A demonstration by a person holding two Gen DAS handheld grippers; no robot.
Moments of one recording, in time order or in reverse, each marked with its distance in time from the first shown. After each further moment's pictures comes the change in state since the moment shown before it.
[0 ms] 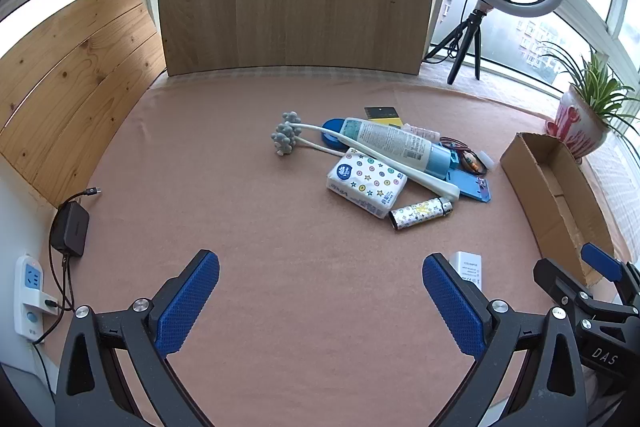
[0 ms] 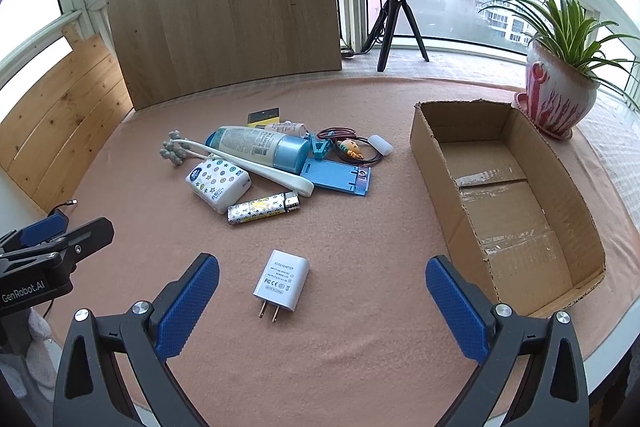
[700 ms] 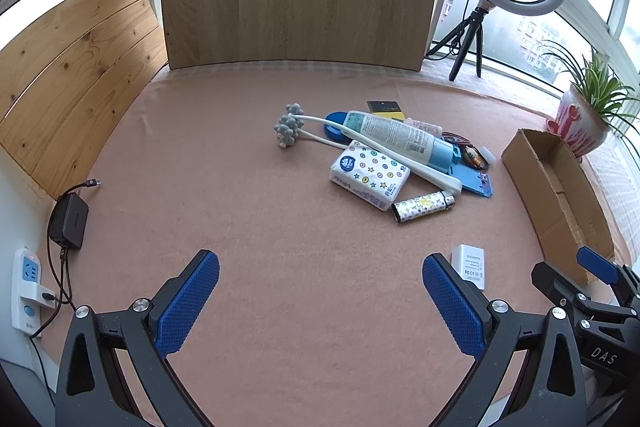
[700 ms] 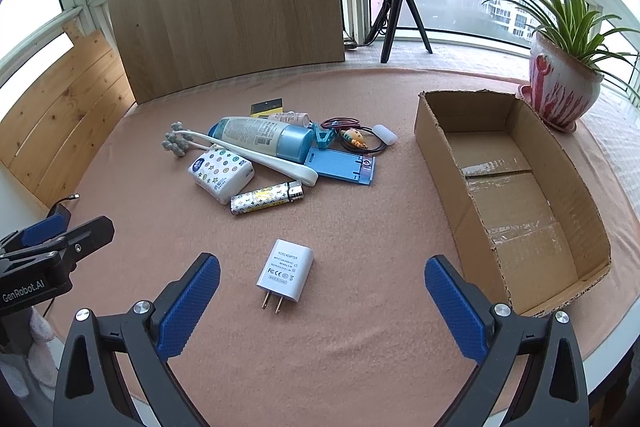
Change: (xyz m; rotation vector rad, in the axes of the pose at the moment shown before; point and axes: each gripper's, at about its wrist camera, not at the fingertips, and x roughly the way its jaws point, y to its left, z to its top) left arm 0.001 0.004 -0.009 -0.010 0.006 -0.005; right arm 0.003 0.000 -0.007 0.003 0.025 0.013
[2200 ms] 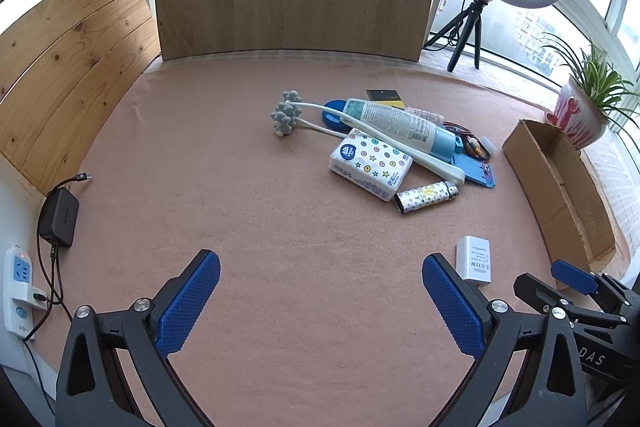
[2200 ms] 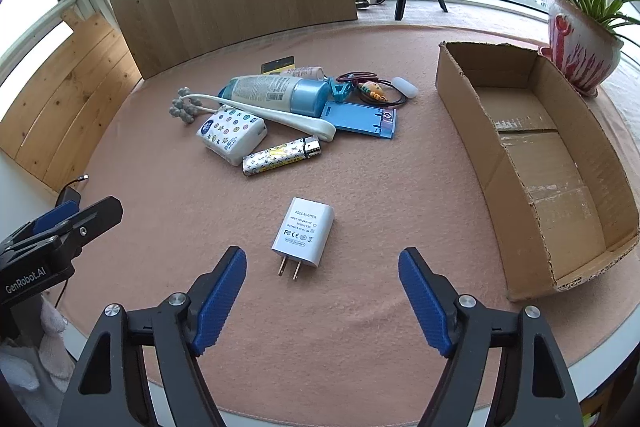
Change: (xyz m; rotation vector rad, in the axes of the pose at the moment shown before) left arm 0.014 0.007 -0.004 0.005 0.026 -0.022; right arm 0.019 0.002 -0.012 0.033 0.125 0.062
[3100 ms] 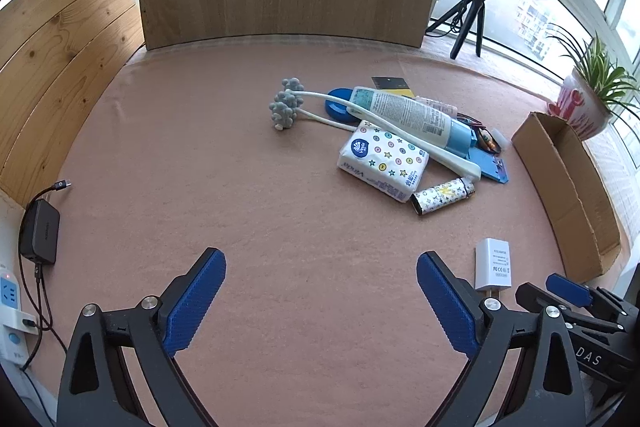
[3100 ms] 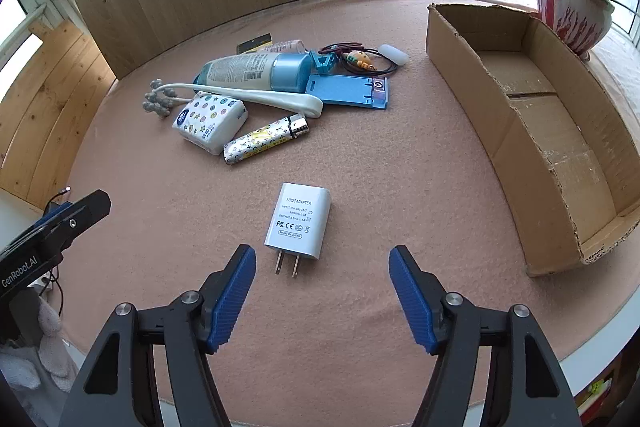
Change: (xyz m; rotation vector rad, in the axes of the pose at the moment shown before) left arm 0.036 0.014 0.013 0.027 0.053 -0.043; right arm 0.025 0.003 0.000 0.096 0.078 -0.045
